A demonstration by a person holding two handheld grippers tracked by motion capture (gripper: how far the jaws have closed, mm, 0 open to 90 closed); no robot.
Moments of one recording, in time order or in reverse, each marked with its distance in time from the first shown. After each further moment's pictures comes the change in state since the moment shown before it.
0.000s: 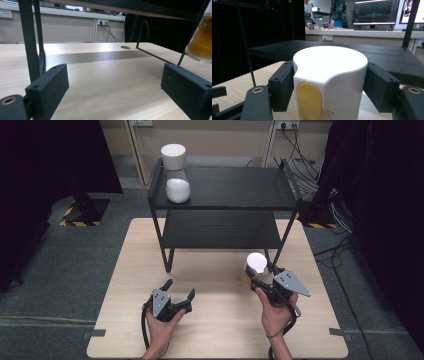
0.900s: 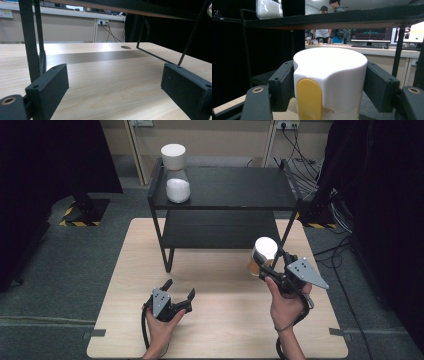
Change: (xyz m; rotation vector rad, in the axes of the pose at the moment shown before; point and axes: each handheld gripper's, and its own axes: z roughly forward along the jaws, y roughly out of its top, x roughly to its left) left arm 0.000 0.000 0.000 0.001 0.002 0.001; right arm -0.004 0.050 -0.010 -0.097 -0.006 -0.028
